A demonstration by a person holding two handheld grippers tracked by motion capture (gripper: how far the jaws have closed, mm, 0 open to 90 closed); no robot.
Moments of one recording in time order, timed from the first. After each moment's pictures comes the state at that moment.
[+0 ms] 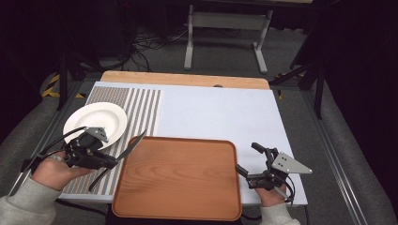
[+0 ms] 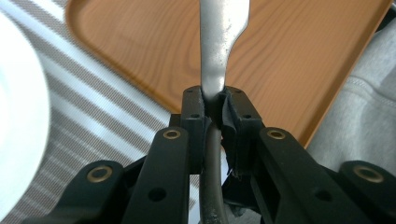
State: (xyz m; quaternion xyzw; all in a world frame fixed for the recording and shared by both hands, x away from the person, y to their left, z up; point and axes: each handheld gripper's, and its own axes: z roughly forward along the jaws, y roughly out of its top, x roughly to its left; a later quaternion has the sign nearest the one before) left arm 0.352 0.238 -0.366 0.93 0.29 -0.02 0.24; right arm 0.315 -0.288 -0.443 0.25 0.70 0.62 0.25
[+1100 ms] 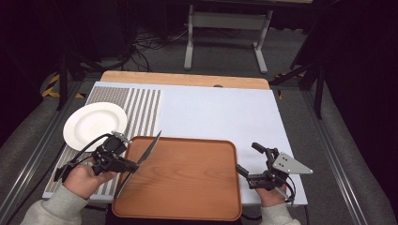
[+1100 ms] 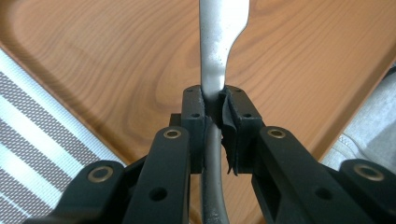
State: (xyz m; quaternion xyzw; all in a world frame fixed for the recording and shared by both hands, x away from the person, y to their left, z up) left arm 0.355 0.187 -0.400 0.89 0.37 -0.05 0.24; right arm 0.314 -0.289 -0.442 0.25 0.70 0.62 0.25
